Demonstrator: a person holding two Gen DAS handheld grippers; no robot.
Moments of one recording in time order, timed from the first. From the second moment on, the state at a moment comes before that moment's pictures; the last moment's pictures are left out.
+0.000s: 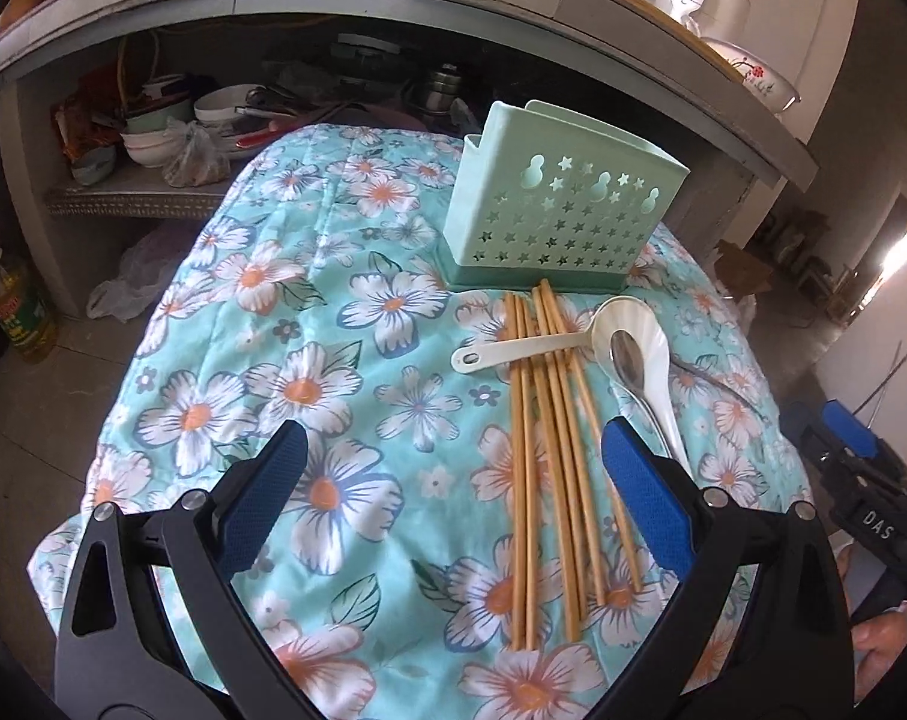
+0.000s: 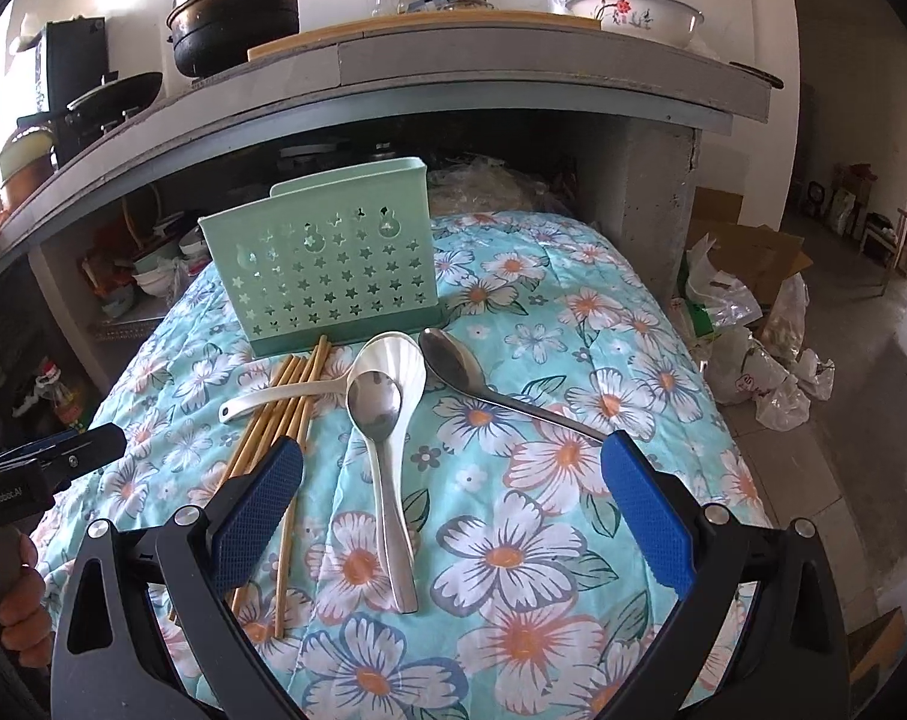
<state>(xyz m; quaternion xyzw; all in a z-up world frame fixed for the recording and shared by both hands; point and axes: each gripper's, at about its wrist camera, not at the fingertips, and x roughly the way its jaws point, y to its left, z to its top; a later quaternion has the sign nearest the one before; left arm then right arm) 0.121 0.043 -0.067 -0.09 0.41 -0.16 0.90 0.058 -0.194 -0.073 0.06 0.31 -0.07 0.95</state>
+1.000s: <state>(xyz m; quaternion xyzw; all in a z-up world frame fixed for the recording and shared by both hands) 0.182 -0.043 -0.082 0.11 0.39 -0.27 0.87 0.134 -0.232 -0.146 0.24 0.44 0.06 0.86</state>
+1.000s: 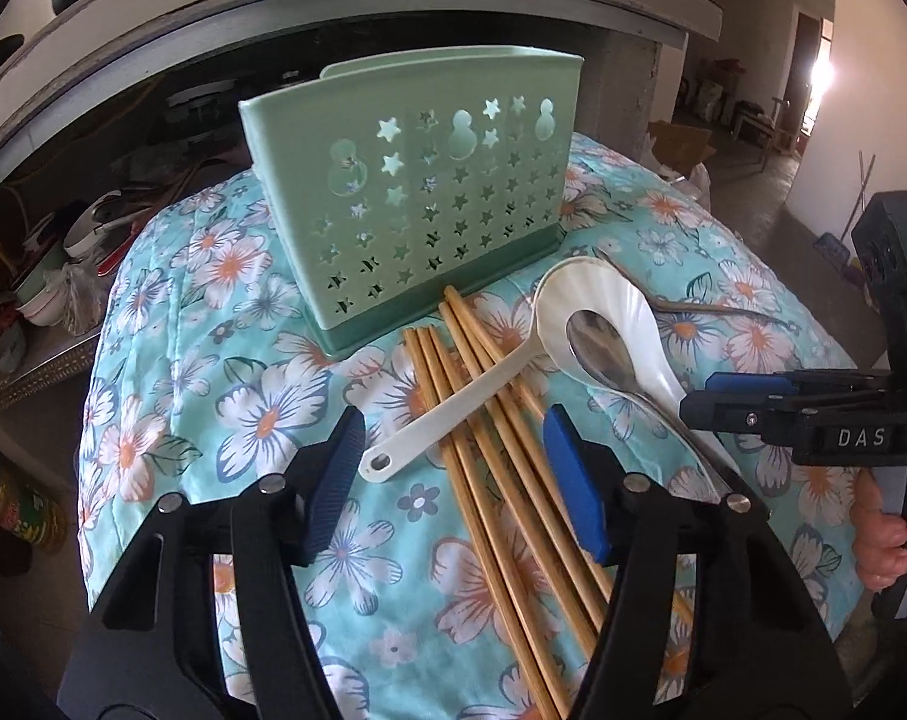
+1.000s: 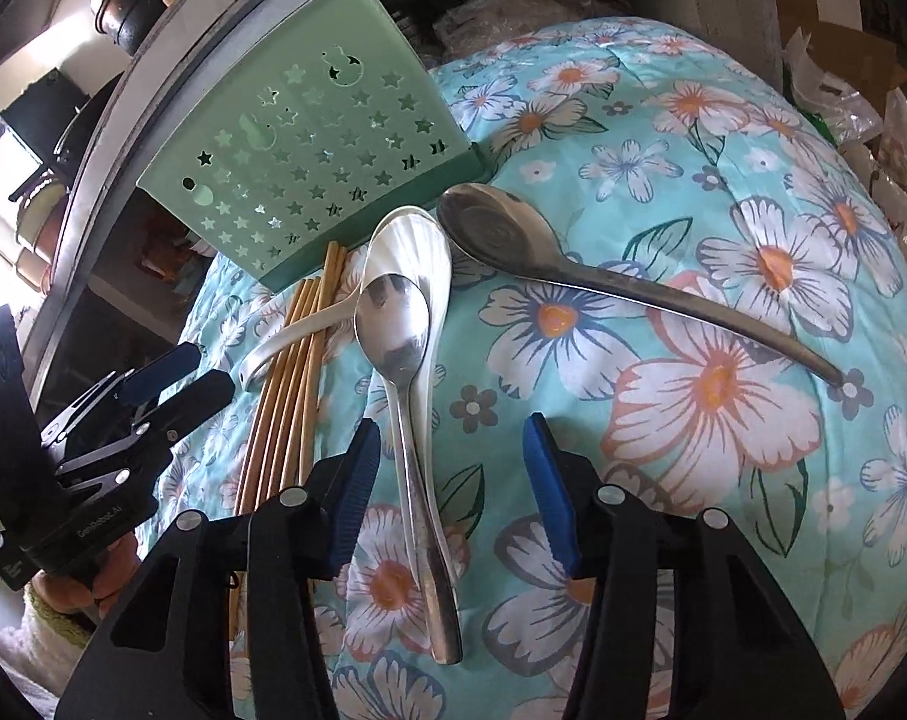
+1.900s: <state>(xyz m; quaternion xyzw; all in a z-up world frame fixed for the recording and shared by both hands) 0.193 -0.082 -0.096 0.21 0.41 -0.25 0.85 0.145 -0.248 -0.159 0.30 0.44 0.13 0.84</state>
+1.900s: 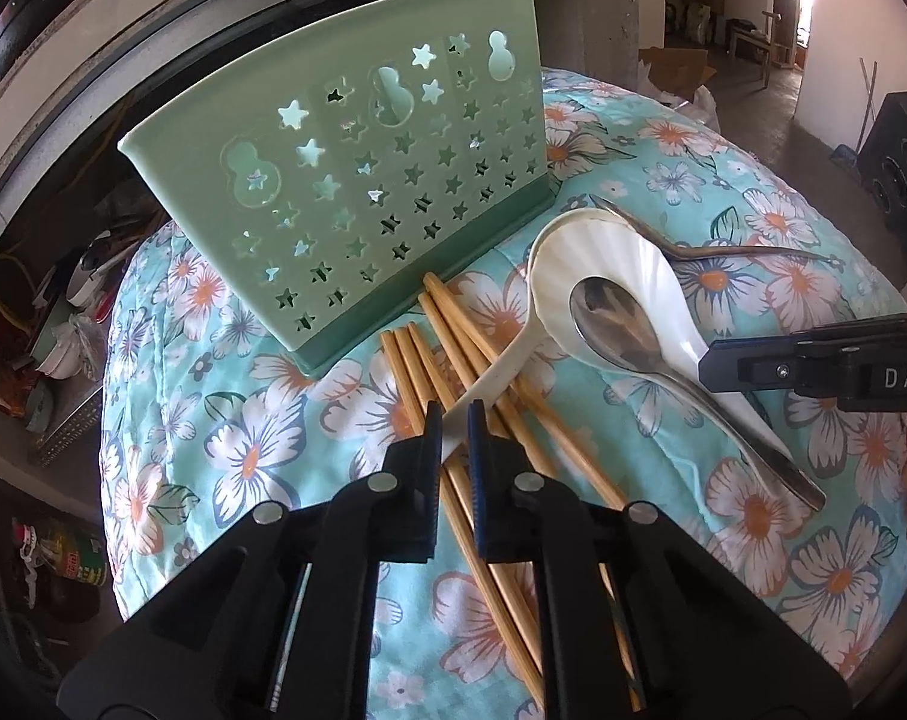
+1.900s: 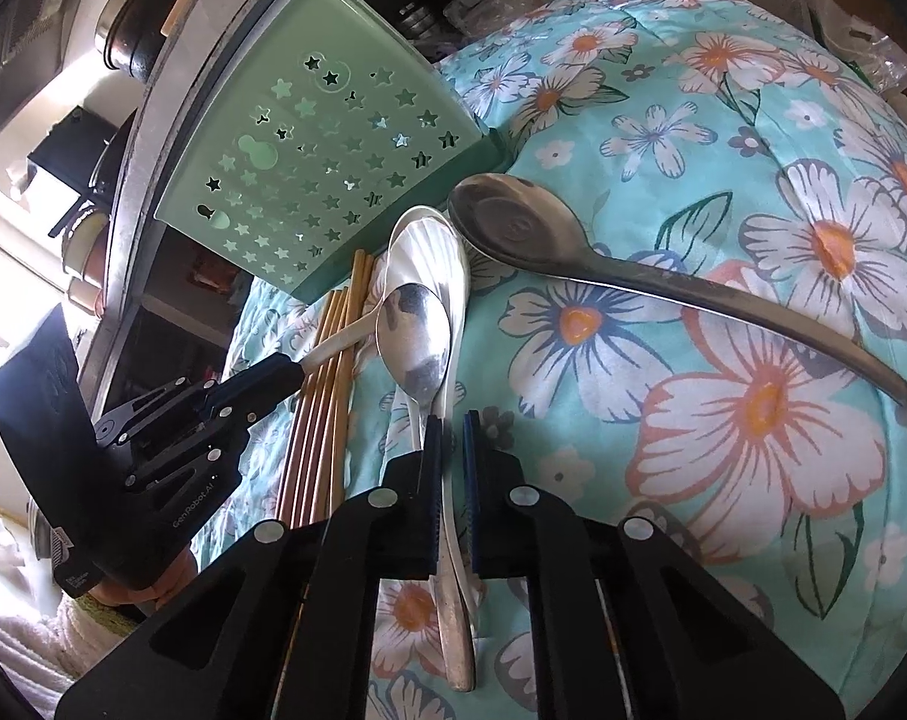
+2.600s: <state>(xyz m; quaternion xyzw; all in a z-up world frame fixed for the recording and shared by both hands) 0.157 -0.100 -0.093 0.06 0.48 -0.32 0.81 0.096 -0.250 -0.166 0.32 0.47 0.15 0.81</state>
